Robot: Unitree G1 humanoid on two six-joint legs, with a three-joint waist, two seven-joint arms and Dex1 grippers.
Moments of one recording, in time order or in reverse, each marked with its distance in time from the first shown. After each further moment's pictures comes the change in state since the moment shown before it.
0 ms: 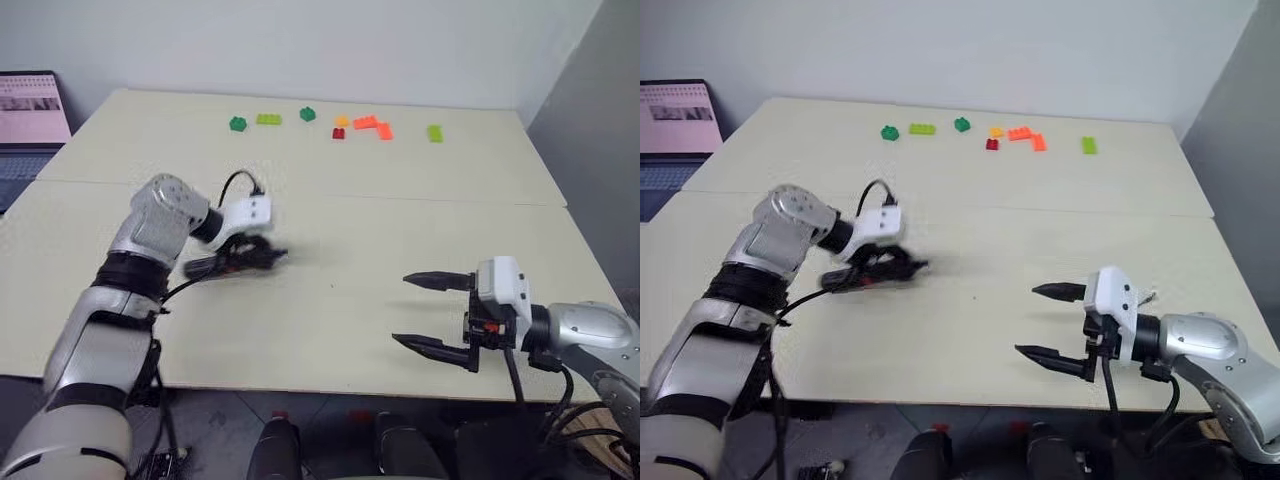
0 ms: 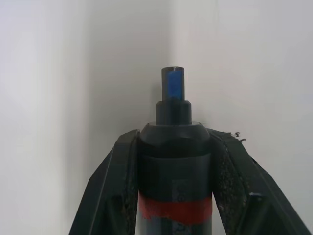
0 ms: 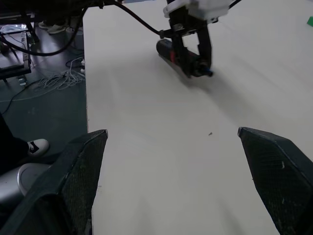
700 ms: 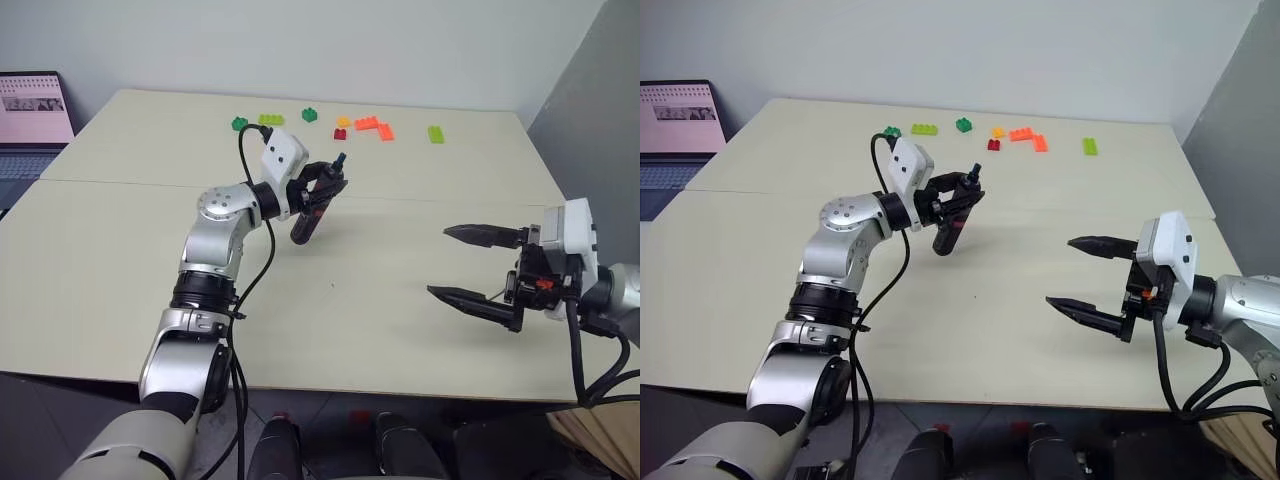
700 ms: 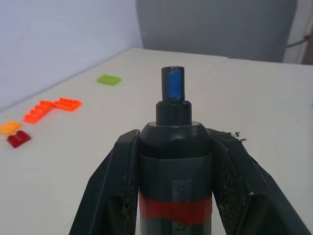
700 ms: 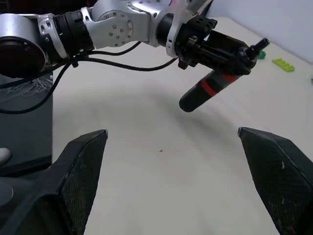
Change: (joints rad) left arm 0.115 -0.355 0.298 -0.093 -0.244 -0.129 0.615; right arm -0.089 -0.096 -0.212 0.065 0.126 0.062 0.008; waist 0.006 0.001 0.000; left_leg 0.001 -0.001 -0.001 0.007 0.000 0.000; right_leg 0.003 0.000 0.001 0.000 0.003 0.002
